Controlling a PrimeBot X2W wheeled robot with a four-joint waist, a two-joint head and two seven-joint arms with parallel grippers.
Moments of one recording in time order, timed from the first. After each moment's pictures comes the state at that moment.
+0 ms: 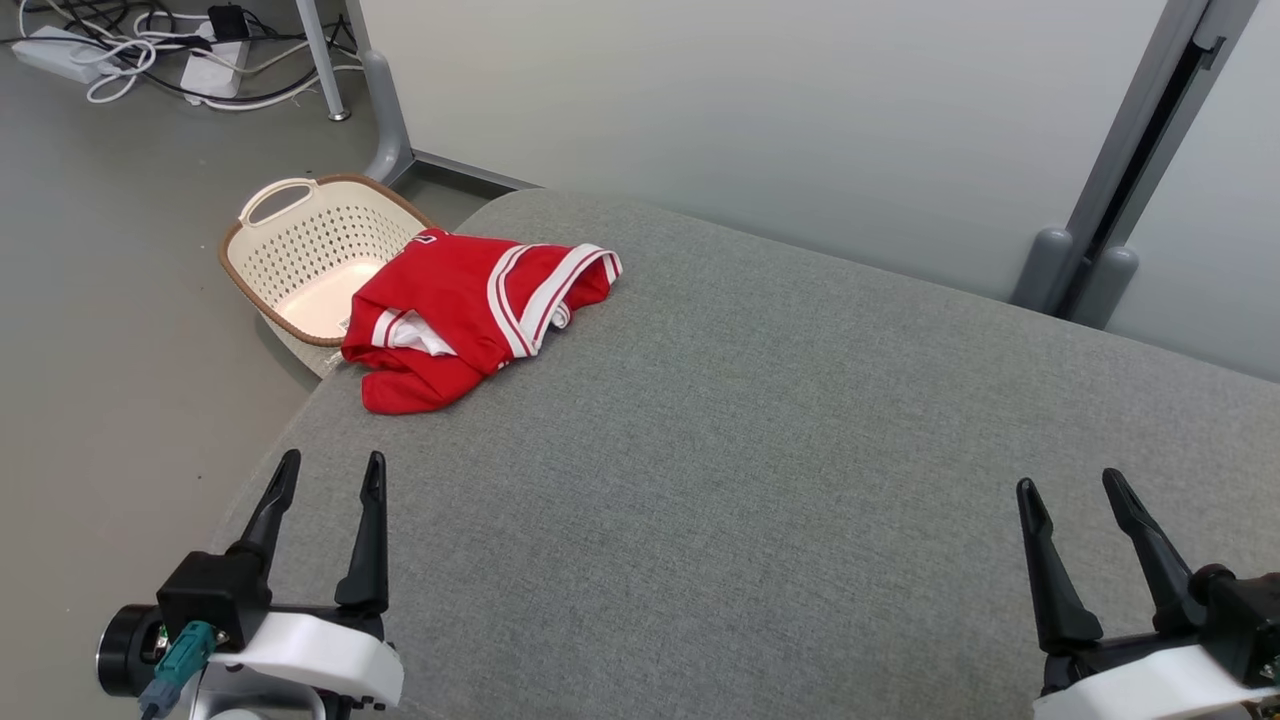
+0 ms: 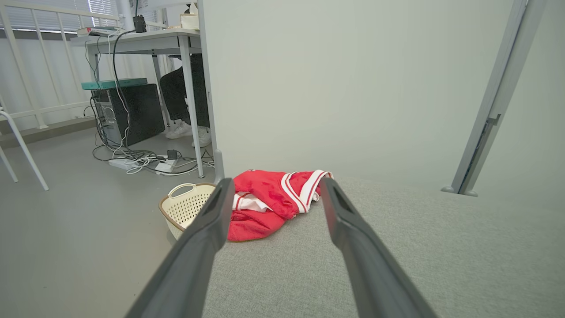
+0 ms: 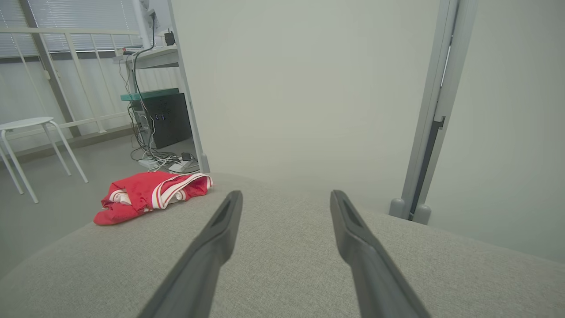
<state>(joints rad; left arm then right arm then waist) -0.05 0.28 -0.27 0.08 -0.40 0.16 -0.20 0.13 -0.08 0.02 -0.18 0.16 0.13 0.04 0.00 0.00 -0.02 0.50</state>
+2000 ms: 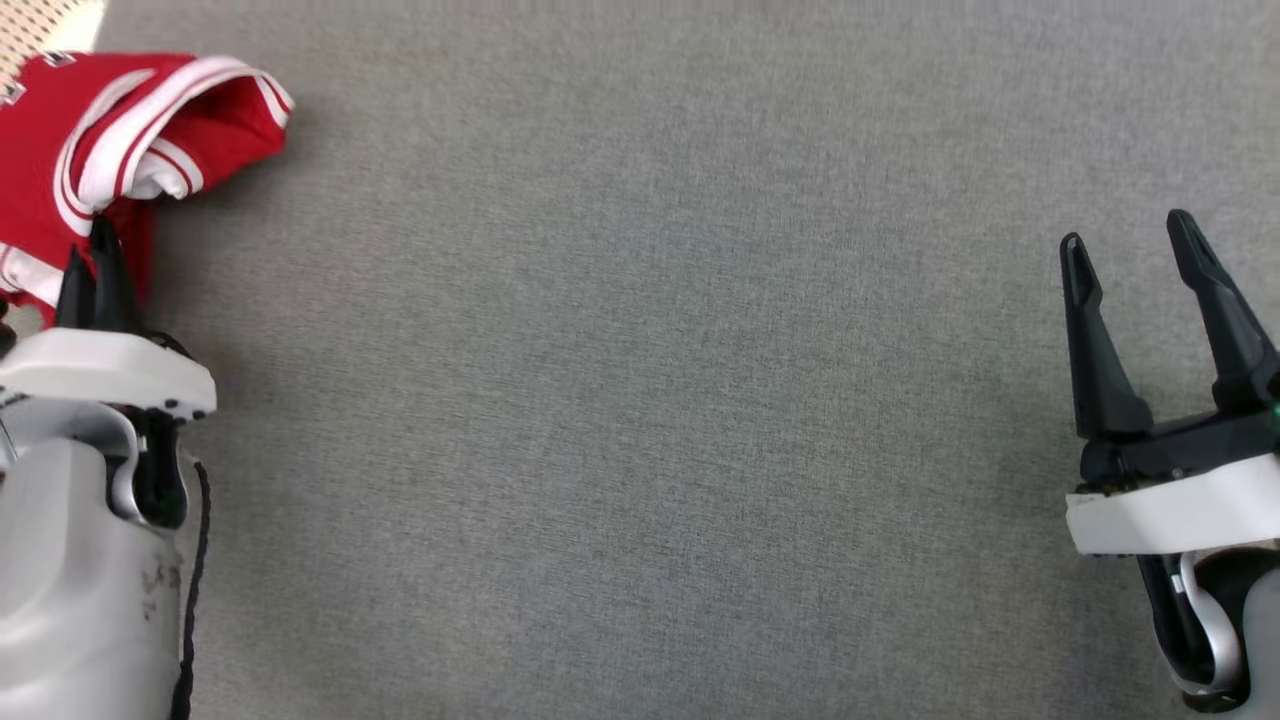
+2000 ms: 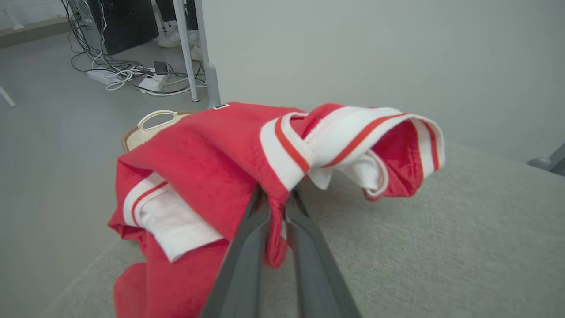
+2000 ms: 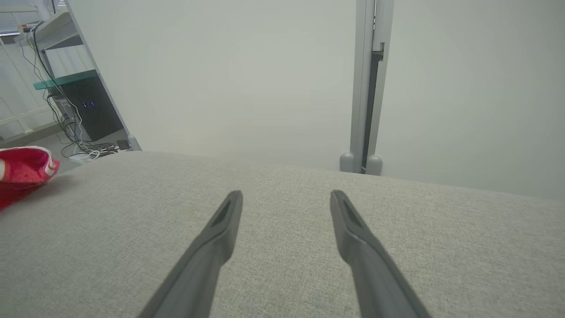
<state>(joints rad) -0.69 0.22 0.10 0.84 -0.46 -0.09 -0.26 -0.20 -0.17 0.05 -0.25 0.14 0.13 0.08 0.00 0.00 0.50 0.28</state>
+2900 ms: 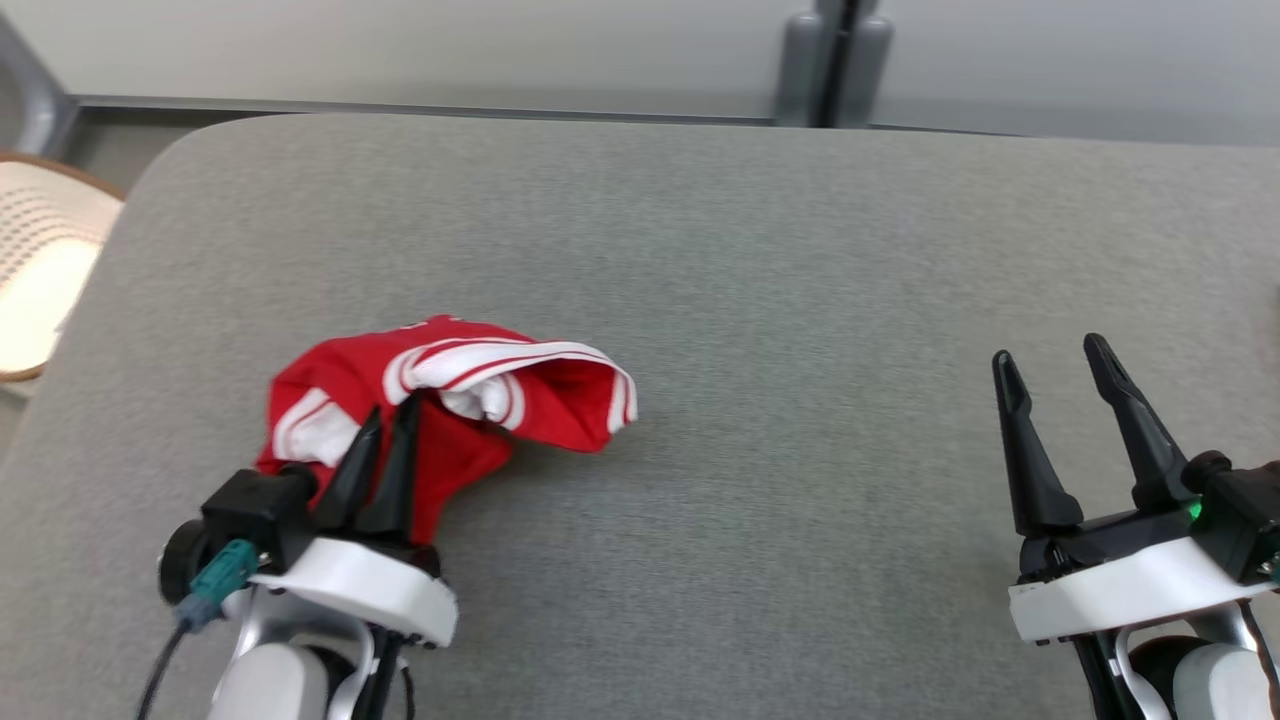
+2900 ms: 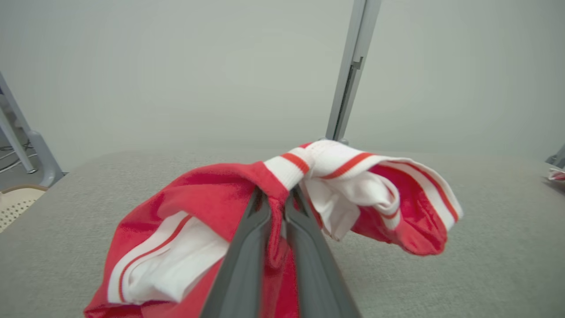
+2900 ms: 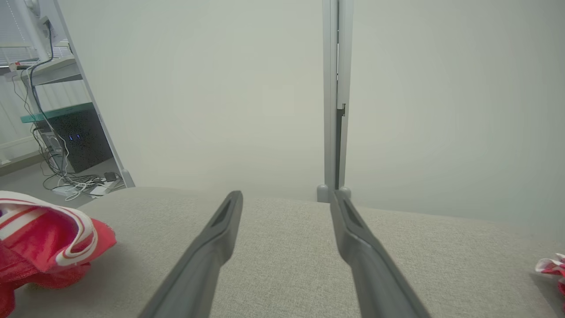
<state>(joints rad) -0.12 0.08 -0.10 0.05 -0.25 -0.05 -0.06 -0.07 -0.10 0.08 -0.17 0.17 0.13 0.03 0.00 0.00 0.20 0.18</state>
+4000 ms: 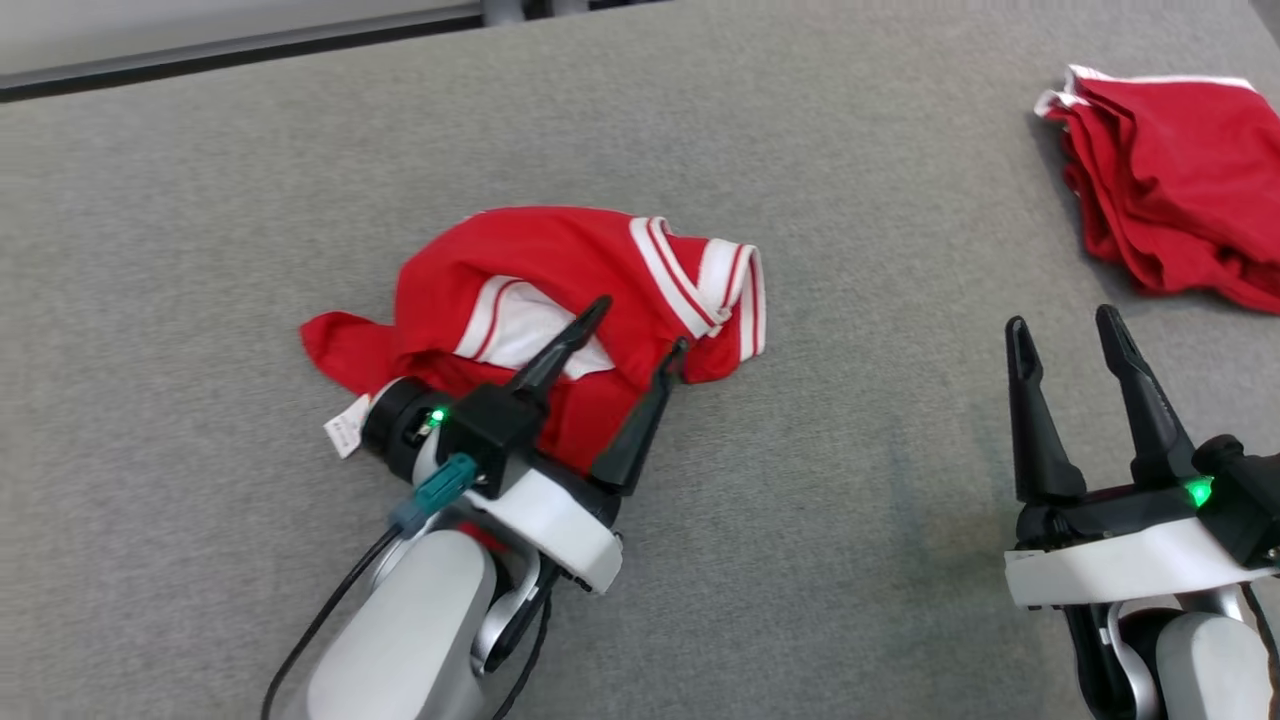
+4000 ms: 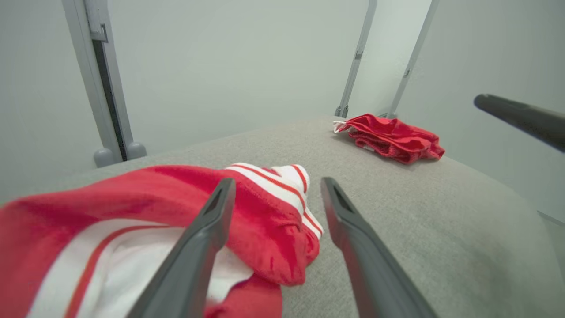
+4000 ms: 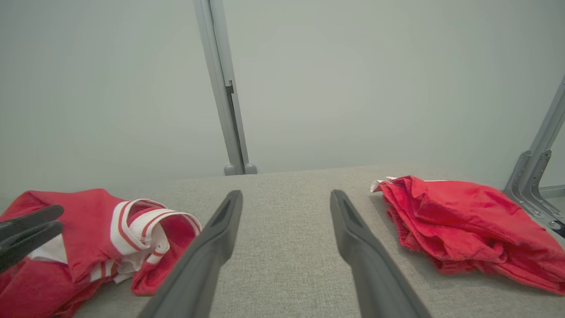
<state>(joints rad) -0.45 0.07 -0.52 0.31 -0.29 -0.12 -0.20 -0.13 -0.07 0.07 -0.08 0.20 0.13 -0.09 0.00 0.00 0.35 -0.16</state>
